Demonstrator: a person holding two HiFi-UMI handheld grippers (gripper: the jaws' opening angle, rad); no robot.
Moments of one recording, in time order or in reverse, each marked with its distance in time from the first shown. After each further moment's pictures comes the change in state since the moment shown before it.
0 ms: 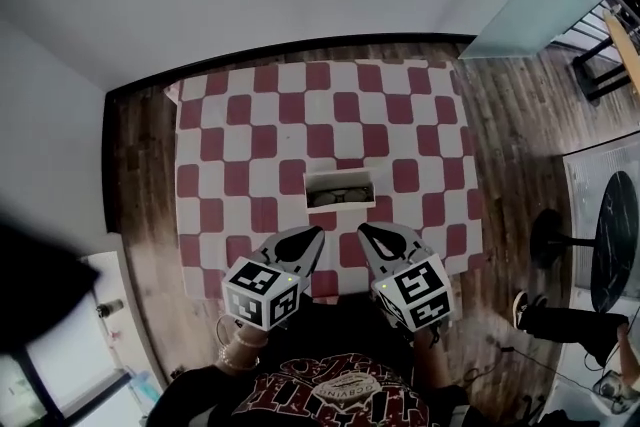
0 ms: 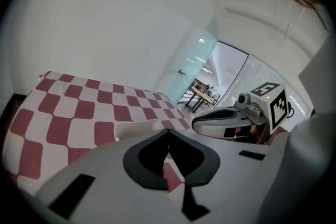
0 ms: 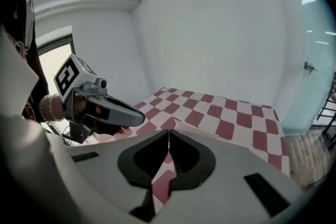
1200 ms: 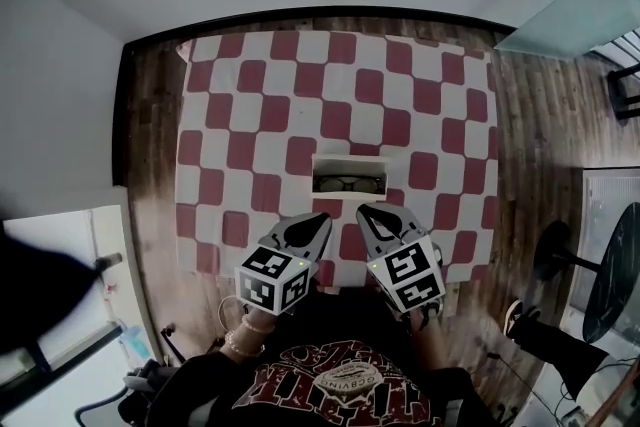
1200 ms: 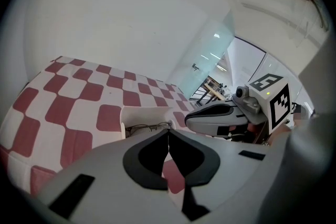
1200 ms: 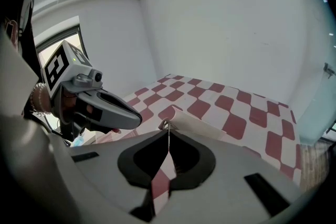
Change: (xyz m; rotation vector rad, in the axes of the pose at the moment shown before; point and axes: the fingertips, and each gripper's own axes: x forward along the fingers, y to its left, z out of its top) left arm 0.039 0.025 -0.034 -0.098 0.046 0.126; right arm 0.056 -0.021 -0.032 -0.080 0.108 0.109
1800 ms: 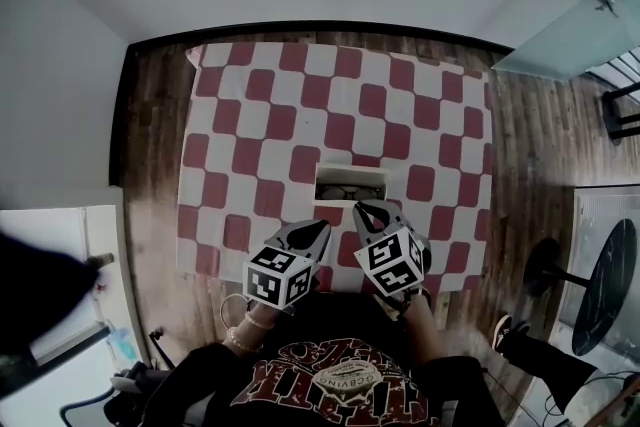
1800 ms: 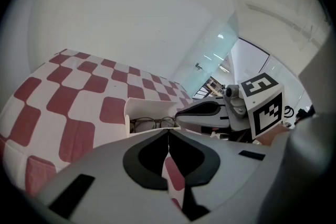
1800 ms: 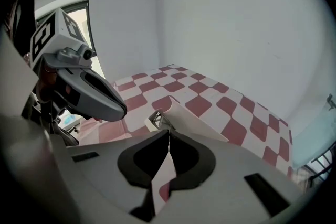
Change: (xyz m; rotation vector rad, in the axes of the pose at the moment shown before) left arm 0.004 0.012 -0.016 -0.036 0.010 0.012; right arm 0.038 -0.011 -0.015 -0.190 0.093 -0.058
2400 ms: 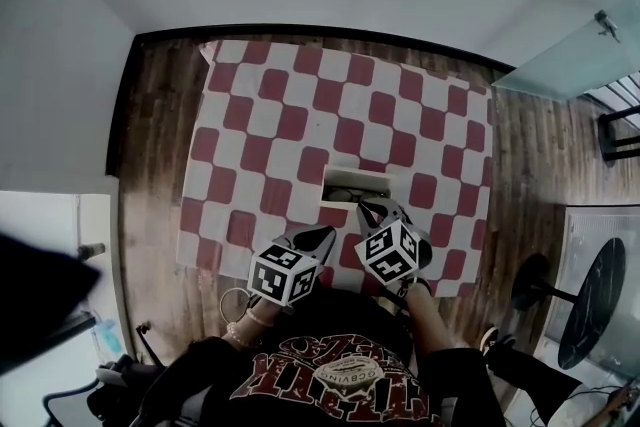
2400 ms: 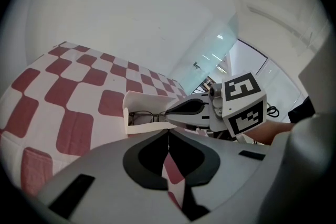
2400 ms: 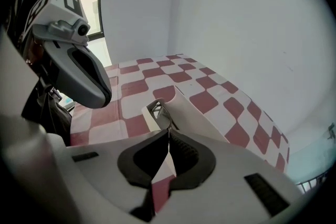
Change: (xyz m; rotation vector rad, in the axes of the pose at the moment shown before) left arm -0.004 -0.003 -0.011 -0.026 0.026 -0.052; right arm 0.026 -0.001 -0.013 -0.166 0.107 0.008
